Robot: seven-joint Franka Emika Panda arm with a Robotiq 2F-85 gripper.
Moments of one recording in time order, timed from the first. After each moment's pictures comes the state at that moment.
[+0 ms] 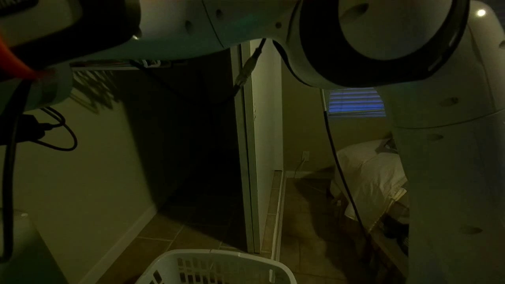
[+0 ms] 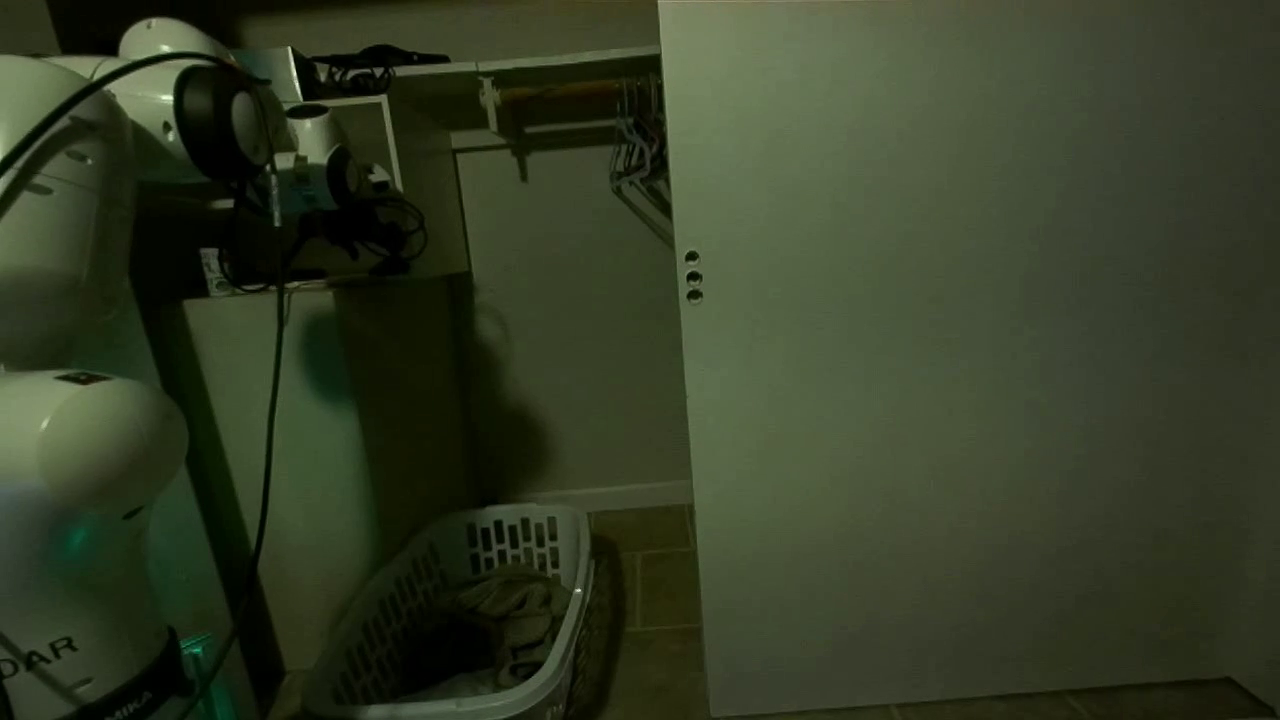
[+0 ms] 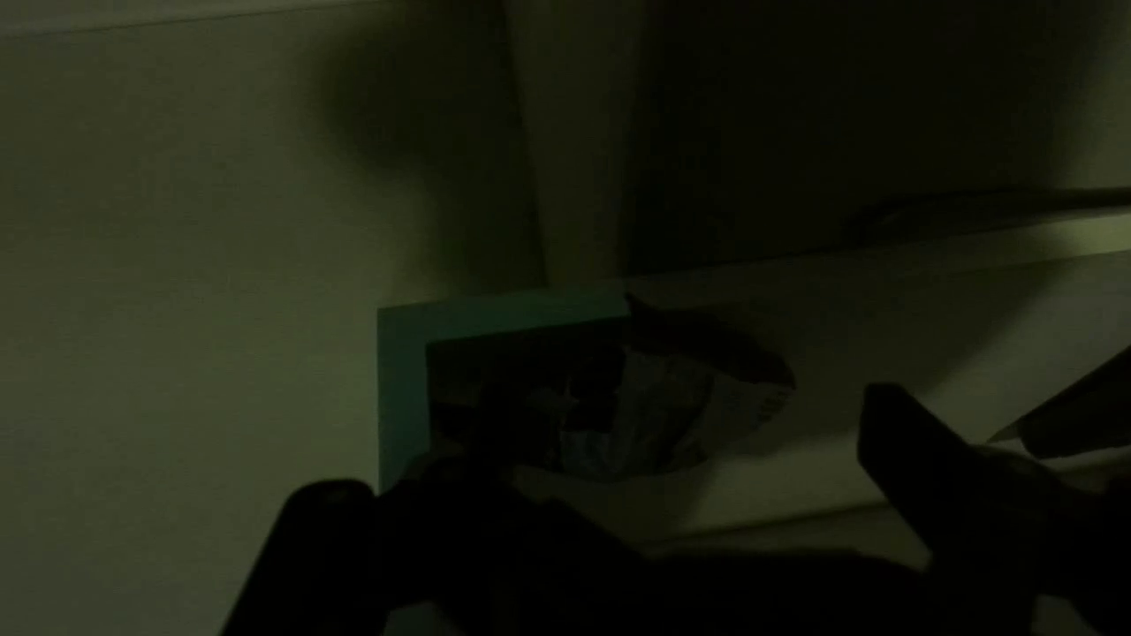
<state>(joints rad) 0.65 0.38 0.30 -1.42 -0.13 2.56 0.24</state>
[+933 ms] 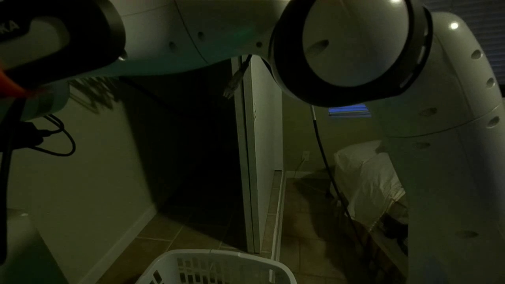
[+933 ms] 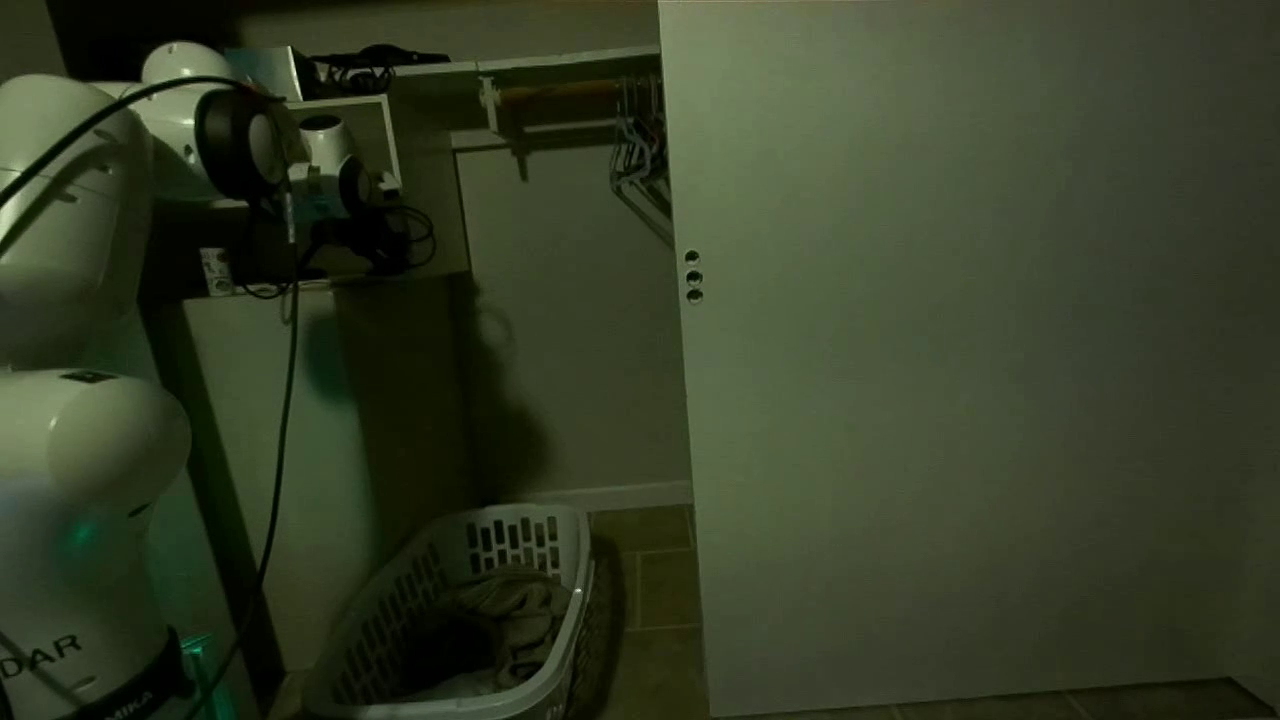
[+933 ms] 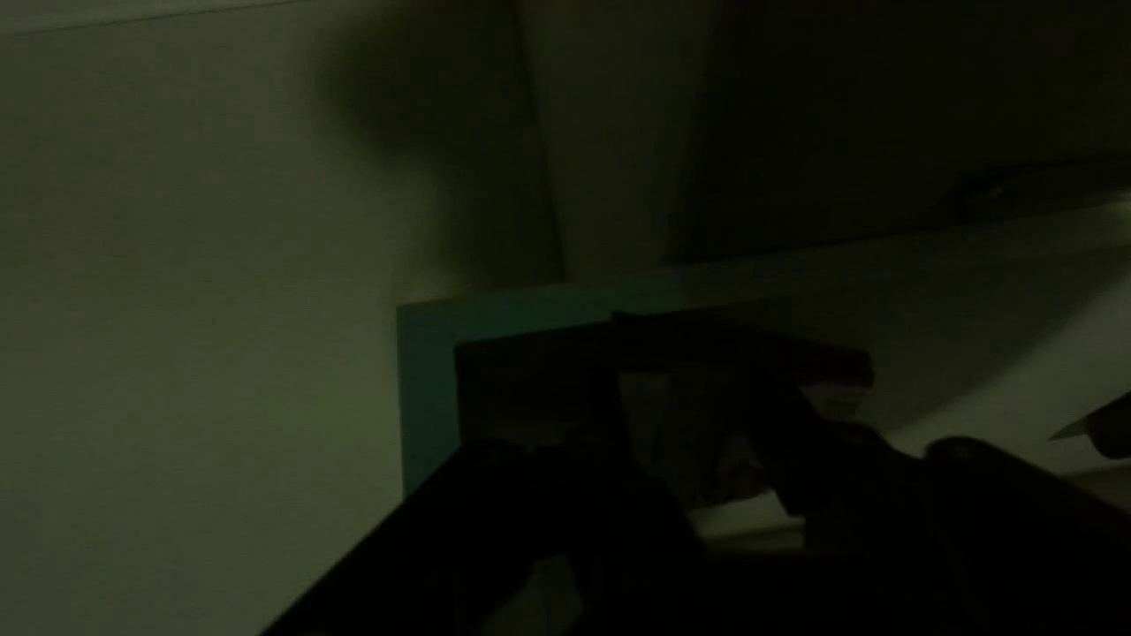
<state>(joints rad) 0.68 0.46 0.25 -1.33 -0.13 2.56 0.24</state>
